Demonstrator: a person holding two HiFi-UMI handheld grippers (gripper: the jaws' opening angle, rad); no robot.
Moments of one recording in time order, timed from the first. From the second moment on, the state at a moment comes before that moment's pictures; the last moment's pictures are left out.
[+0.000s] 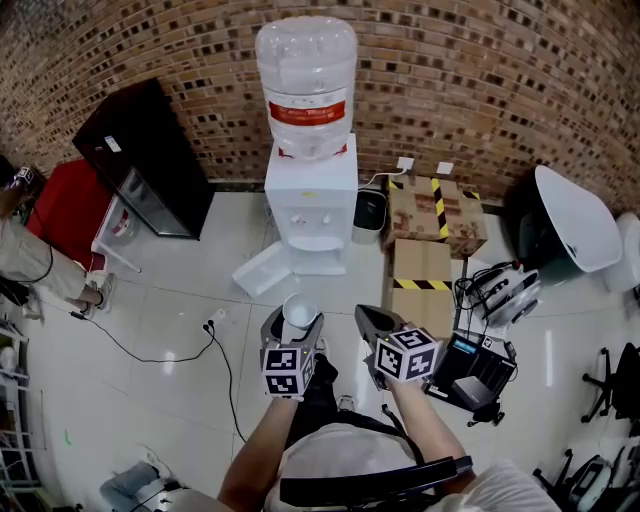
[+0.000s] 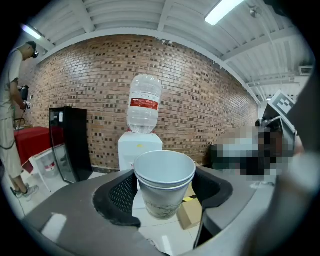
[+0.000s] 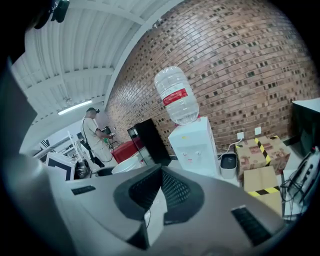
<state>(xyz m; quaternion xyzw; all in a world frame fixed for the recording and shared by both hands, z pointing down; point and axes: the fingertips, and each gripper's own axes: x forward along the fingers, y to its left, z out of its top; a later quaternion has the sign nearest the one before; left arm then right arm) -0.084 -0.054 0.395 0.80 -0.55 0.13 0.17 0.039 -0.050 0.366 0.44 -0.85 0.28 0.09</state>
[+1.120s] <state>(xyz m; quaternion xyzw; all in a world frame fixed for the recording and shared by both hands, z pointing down) -0.083 -0.175 0.578 0.83 -0.49 0.20 0.20 0.014 -0.184 0.528 0.45 -0.83 0.32 0.13</state>
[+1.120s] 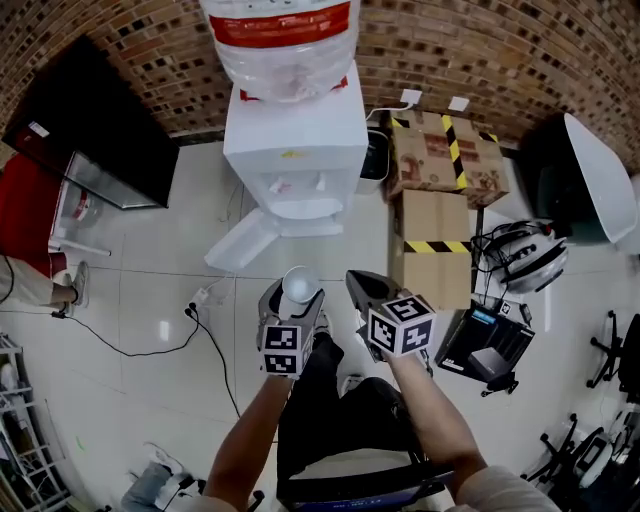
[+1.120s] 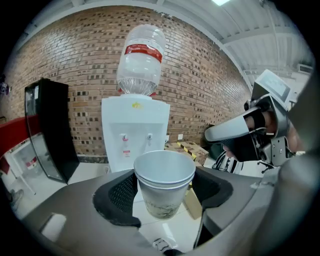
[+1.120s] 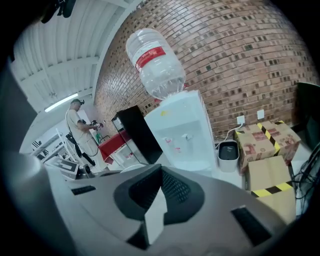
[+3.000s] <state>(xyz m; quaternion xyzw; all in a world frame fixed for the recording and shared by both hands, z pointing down) -0.047 -0.510 1.111 0.83 -0.51 0.17 0.15 0.028 -0.335 0.968 0.47 -0.82 0.32 0.05</state>
